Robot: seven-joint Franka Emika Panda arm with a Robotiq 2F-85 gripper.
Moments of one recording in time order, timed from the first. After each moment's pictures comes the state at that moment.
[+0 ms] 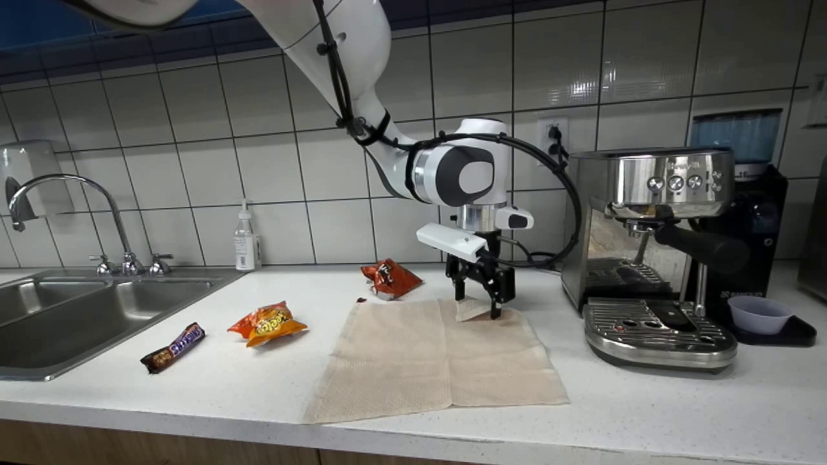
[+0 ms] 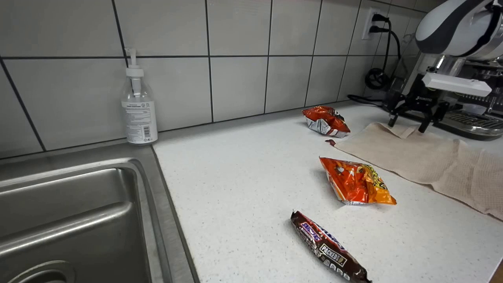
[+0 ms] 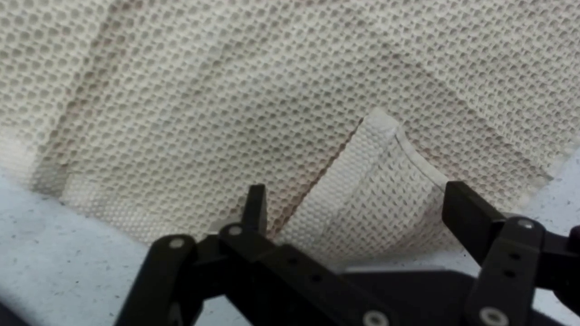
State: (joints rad) arm -0.35 0.63 -0.16 -1.74 0.25 2.38 -0.03
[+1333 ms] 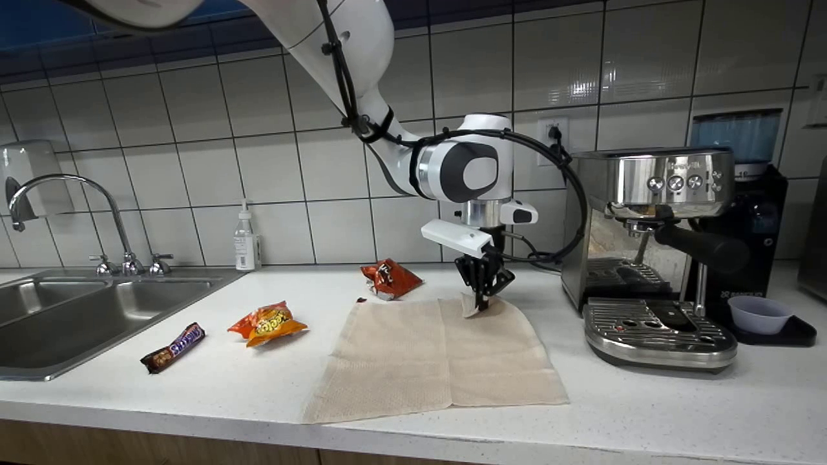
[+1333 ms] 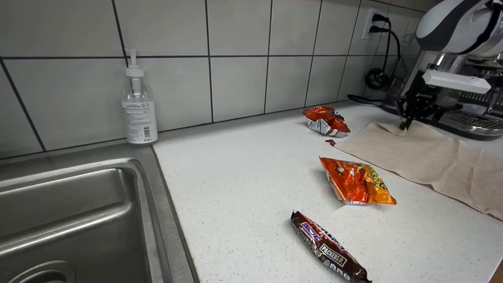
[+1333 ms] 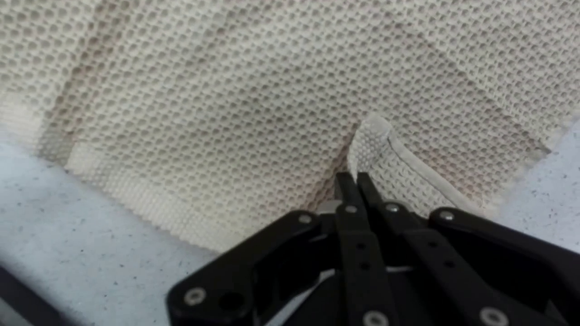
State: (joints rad) arm -0.36 0.63 -0.16 -1.71 0.25 2.38 -0.04
